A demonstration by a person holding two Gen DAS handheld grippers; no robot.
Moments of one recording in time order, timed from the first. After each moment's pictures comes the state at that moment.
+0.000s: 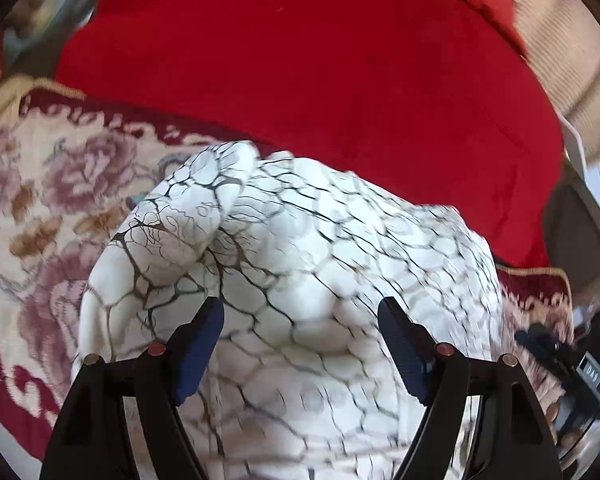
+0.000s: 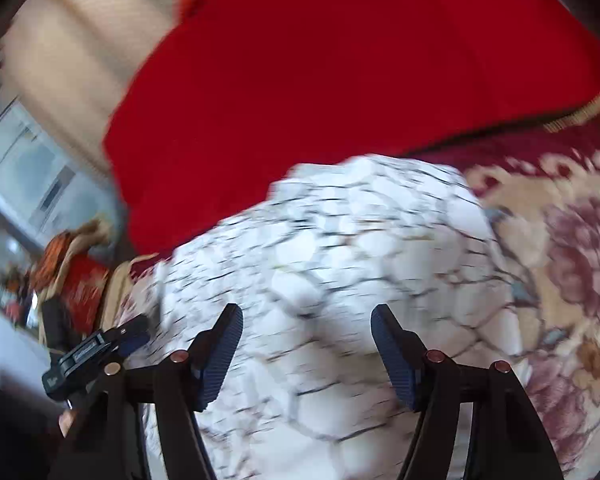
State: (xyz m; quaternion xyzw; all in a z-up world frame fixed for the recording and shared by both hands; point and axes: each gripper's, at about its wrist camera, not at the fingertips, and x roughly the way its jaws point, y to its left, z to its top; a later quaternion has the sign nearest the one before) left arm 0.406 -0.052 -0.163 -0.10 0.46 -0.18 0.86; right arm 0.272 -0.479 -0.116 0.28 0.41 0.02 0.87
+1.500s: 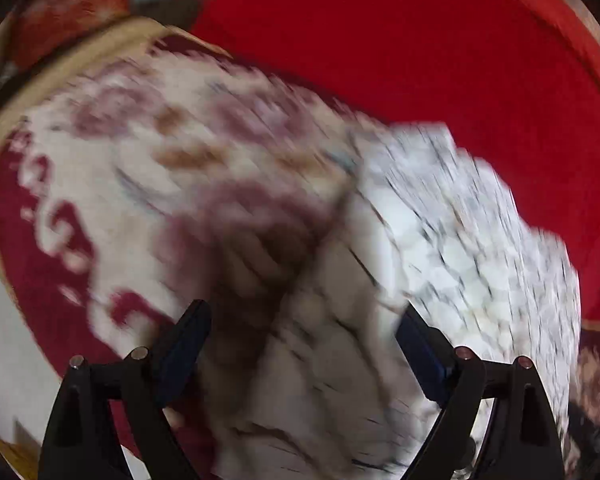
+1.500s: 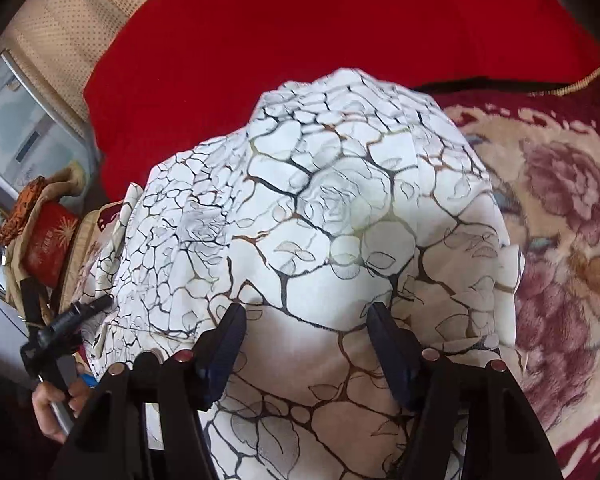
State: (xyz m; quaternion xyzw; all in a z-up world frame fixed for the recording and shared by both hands) left arm 0.397 0.056 -0.206 -0.16 0.47 0.01 0.87; right arm 0.229 -0.451 -0.141 0.23 0.48 -0.02 0.85
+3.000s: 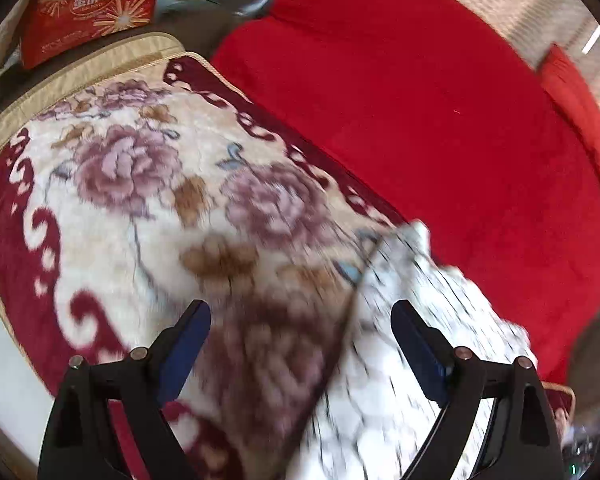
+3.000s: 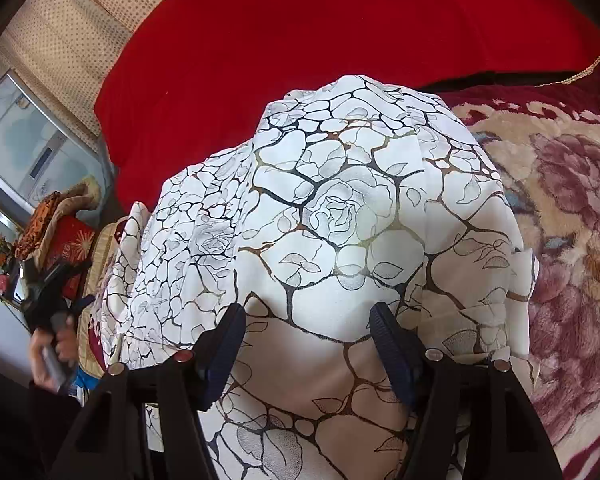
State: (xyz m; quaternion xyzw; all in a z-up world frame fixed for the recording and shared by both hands) left arm 0.432 0.127 -0.160 -0.24 0.44 -0.02 0.86; right arm 0.232 -0.460 -0.147 0.27 0.46 0.00 0.85
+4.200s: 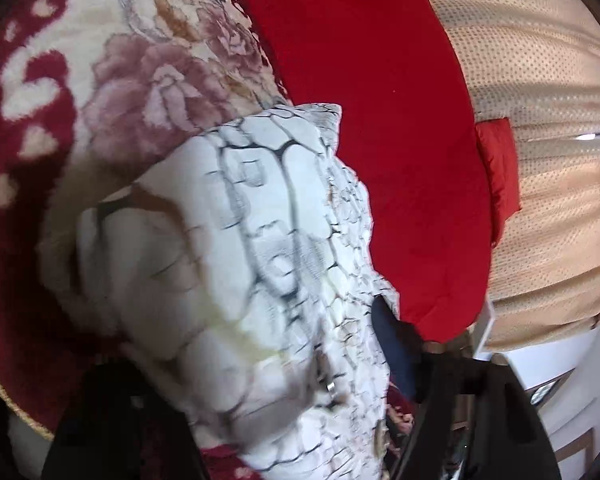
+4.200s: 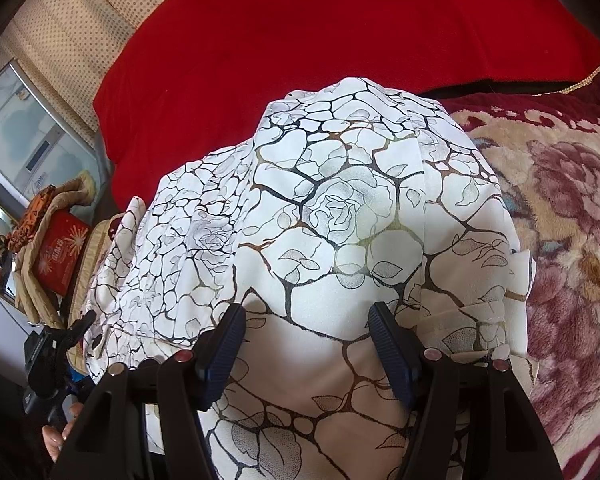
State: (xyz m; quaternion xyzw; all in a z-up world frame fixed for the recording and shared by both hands) left arm 0.345 0.052 -0.247 -0.52 0.39 -0.17 0.75; right arm 0.231 -0.458 -0.145 0.25 0.46 -0.01 0.85
